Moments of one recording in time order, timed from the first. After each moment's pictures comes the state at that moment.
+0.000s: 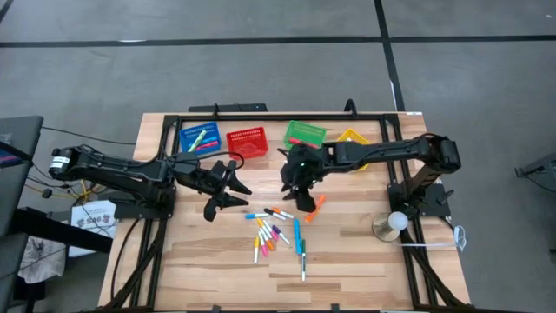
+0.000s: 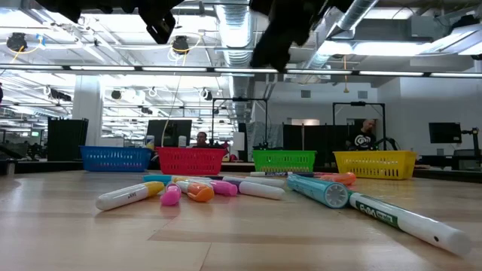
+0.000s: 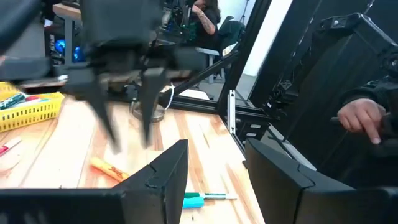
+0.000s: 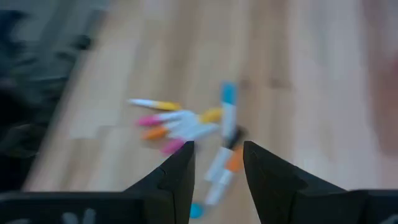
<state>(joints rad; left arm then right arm) -0.07 1.00 0.58 0.32 0.25 -0.22 -0.03 1.65 1.33 -0.51 -0.37 -0.11</state>
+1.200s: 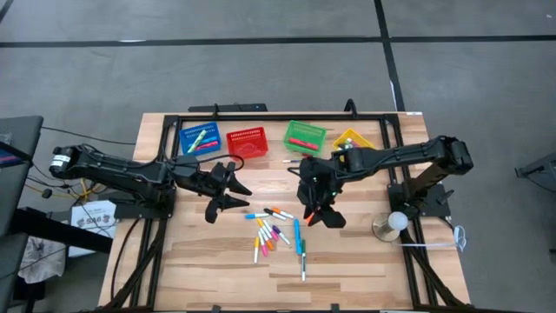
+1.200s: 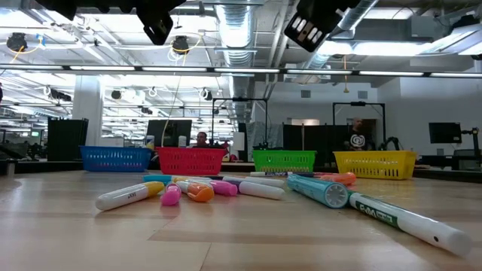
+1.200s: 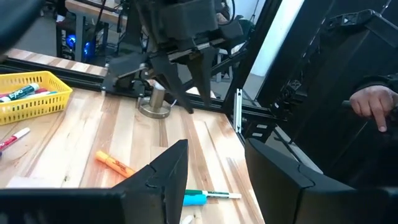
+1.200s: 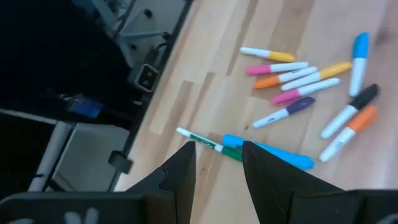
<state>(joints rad) -0.11 1.00 0.58 0.31 0.18 -0.24 0.07 1.57 1.33 -0.76 -0.57 -0.09</state>
